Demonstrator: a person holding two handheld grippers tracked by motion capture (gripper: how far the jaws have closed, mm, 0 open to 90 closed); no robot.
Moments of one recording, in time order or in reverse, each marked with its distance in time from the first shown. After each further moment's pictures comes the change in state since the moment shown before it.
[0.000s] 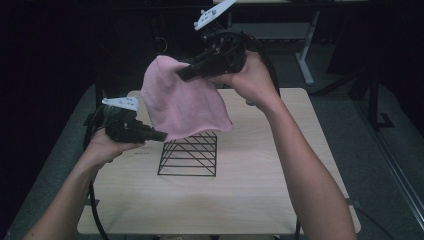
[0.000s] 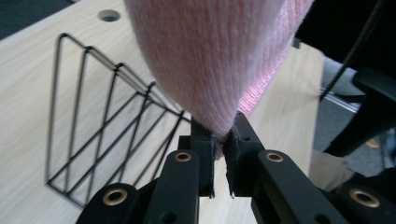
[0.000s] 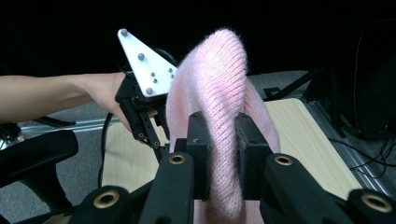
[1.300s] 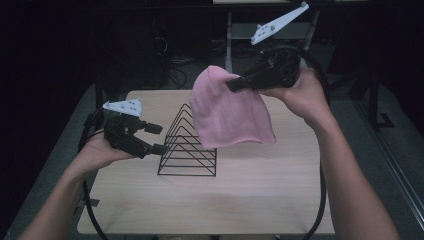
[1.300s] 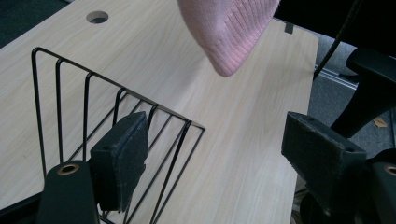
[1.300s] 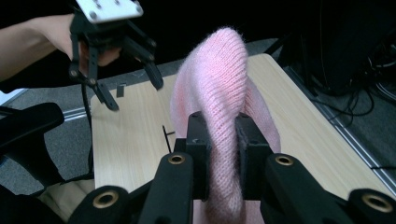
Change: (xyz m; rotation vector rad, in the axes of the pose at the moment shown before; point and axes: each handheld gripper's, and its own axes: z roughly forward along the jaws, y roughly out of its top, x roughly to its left) left arm -0.032 0.013 -0.003 0.042 -0.011 0.074; right arm 0.003 -0.059 -0.068 0.061 -0.108 0.082
